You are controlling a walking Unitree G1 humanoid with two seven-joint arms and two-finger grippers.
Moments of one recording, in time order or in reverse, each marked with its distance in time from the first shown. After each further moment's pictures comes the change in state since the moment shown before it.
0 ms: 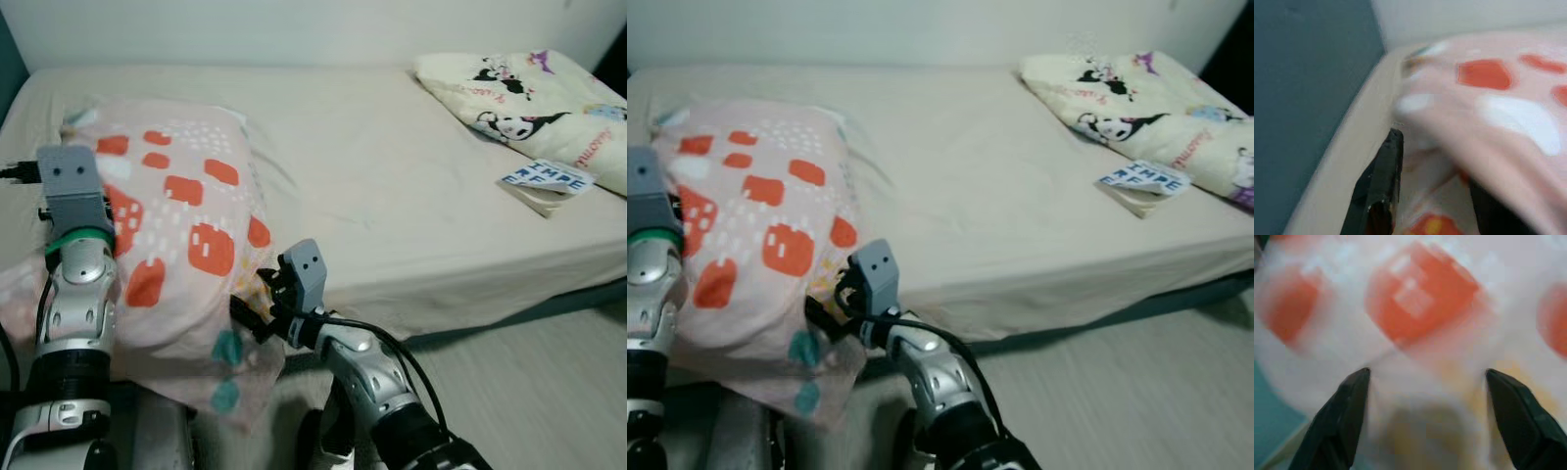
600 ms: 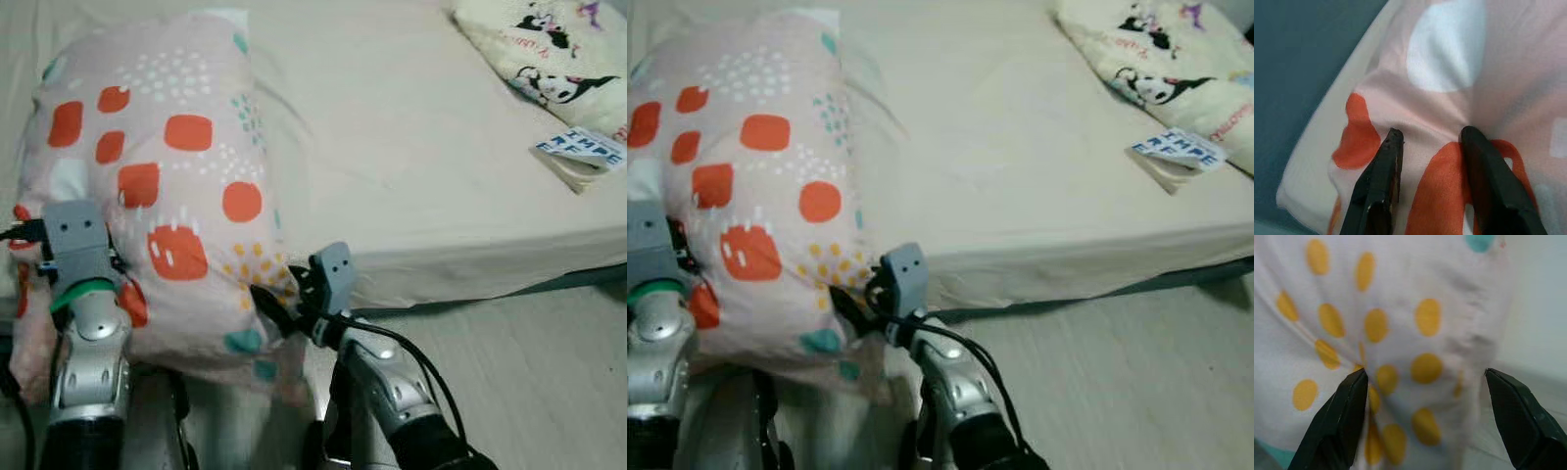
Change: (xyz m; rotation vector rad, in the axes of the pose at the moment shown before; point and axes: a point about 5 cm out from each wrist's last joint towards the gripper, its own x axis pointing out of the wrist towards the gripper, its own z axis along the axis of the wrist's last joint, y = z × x) left arm -0.052 0.011 -0.024 0.009 0.002 0.142; right arm -0.043 -0.037 -0.018 0.028 -0.005 -0.211
